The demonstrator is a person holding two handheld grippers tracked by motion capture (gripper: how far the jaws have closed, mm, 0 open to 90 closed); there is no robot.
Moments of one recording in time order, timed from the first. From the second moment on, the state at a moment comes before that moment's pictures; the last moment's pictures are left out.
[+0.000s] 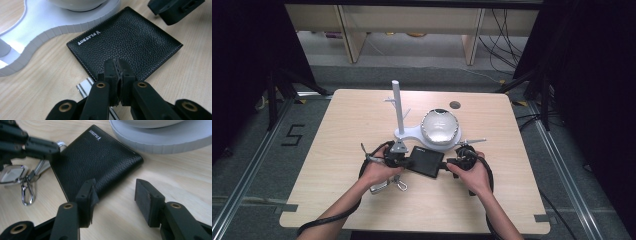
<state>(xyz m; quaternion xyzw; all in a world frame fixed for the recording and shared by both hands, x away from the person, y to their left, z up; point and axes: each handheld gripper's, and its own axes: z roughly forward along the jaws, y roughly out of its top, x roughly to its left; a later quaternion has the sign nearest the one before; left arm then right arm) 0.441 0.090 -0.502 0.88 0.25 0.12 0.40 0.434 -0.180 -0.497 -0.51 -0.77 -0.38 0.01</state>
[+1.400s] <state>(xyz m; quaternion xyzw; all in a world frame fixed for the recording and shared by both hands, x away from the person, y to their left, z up) 0.433 0.095 -0.508 0.86 0.28 0.11 0.42 0.445 -0.156 -0.483 -0.55 -0.72 -0.41 -0.01</state>
